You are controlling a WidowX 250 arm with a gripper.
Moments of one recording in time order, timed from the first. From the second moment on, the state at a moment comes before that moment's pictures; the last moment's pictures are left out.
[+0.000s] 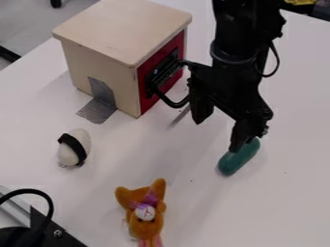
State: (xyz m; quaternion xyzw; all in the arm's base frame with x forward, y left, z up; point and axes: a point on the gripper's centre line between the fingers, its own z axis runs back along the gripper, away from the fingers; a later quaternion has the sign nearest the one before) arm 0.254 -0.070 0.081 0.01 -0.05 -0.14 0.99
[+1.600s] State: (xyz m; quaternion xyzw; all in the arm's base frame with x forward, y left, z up) arm 0.172 -0.040 0.002 0.04 0.02 -0.14 0.99
